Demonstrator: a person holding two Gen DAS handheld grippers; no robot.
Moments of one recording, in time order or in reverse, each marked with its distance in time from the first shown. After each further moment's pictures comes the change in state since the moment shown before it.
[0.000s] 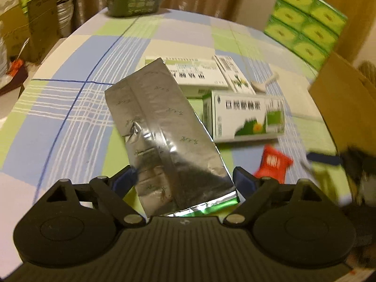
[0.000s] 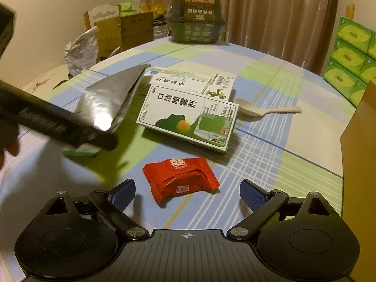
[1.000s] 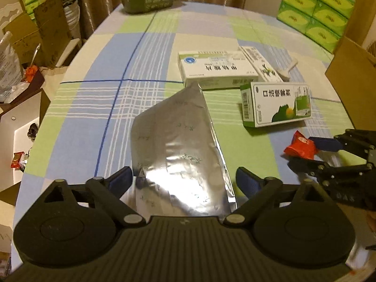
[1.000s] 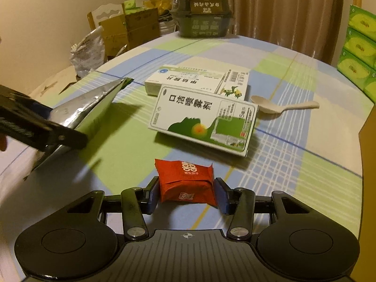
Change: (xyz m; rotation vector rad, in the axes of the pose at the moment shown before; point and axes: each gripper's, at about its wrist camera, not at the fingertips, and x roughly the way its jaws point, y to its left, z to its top) left arm -0.011 0.035 0.006 0.045 0.066 0.095; right arm 0.010 0.003 0.007 0.055 0.030 0.074
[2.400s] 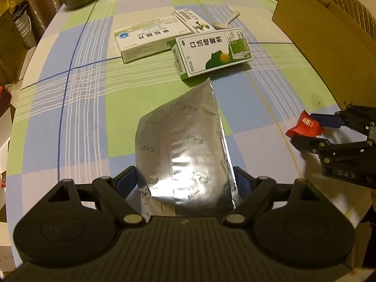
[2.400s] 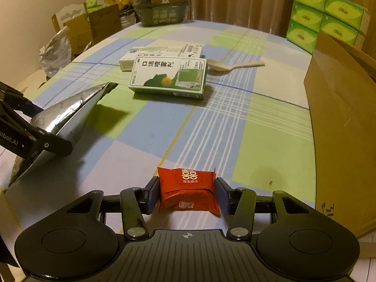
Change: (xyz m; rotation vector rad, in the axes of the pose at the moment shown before) left arm -0.017 -0.044 -0.029 0.227 0.124 -0.120; right arm -0.061 0.012 -0.056 0.134 0.046 -0.175
